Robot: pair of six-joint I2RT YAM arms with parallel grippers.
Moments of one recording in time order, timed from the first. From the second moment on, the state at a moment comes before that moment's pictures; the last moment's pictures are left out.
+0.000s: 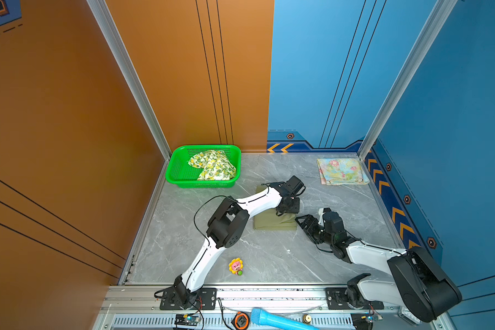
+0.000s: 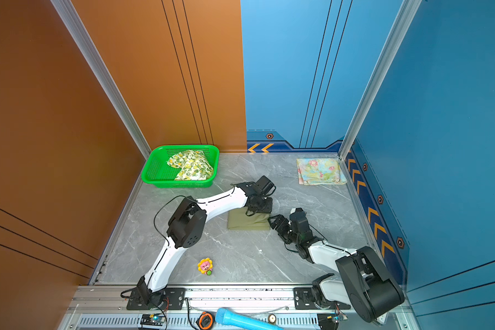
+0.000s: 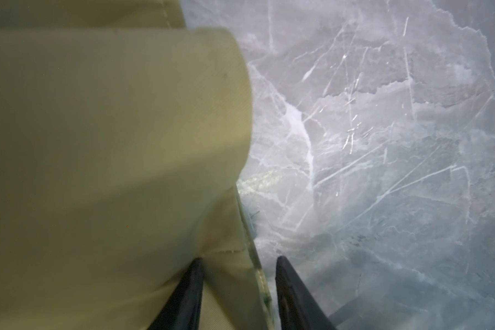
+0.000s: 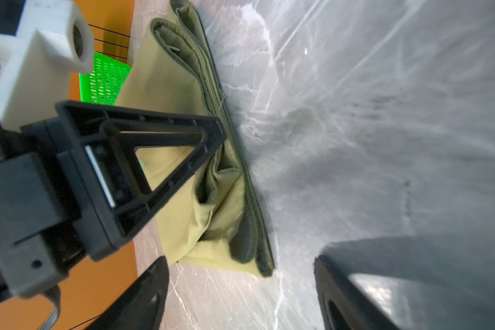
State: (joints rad) left arm -0.83 2.34 1.92 -0.68 0.08 -0.68; right arm 0.39 1.32 0.28 0.41 -0.25 1.14
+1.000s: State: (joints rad) left arm -0.82 2.34 1.92 -0.66 0.09 -0.69; right arm 0.44 1.68 0.34 0.79 -0.23 1.24
